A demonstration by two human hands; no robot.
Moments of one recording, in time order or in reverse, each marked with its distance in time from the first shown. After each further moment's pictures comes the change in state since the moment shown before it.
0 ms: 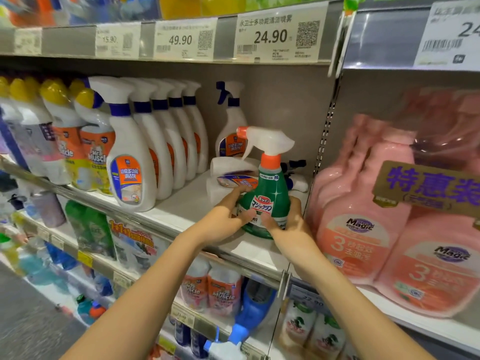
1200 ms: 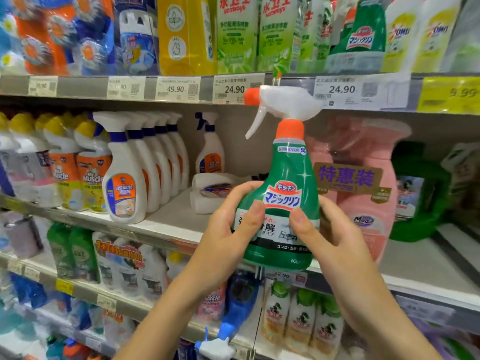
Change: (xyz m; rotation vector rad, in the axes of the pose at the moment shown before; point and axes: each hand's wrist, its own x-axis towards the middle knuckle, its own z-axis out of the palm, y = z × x) left_hand -0.143 0.137 0.029 -0.605 0.035 0.361; right_hand -0.185 -0.089 -0.083 0.482 0.059 -0.341
